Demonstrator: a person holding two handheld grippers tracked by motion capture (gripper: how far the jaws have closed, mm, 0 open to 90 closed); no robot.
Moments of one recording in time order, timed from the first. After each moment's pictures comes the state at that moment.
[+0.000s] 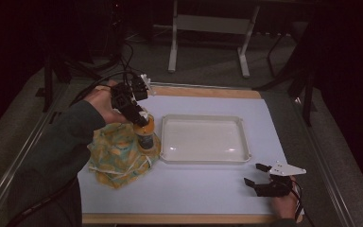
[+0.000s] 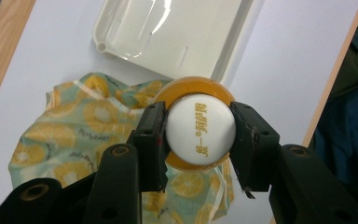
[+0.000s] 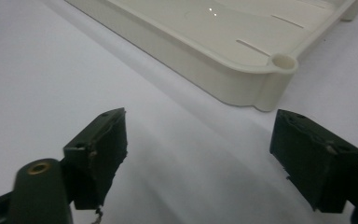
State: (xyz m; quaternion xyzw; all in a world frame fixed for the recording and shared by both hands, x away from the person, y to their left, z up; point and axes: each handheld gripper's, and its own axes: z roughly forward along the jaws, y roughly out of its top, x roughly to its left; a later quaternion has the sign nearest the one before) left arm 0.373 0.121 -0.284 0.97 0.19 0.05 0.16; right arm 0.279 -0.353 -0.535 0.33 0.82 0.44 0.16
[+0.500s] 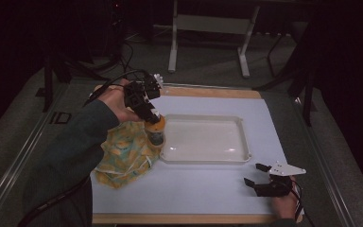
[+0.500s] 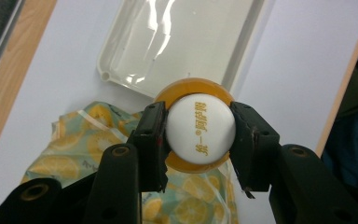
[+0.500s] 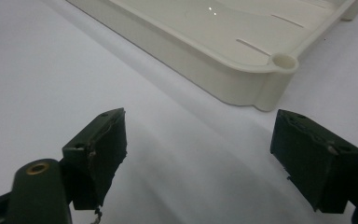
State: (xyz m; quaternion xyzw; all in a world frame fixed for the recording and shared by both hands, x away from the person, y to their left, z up) left arm 0.378 0.098 -0.283 0.97 0.19 0.07 0.17; right arm 0.279 -0.352 -0.535 0.33 0.82 0.44 0.16
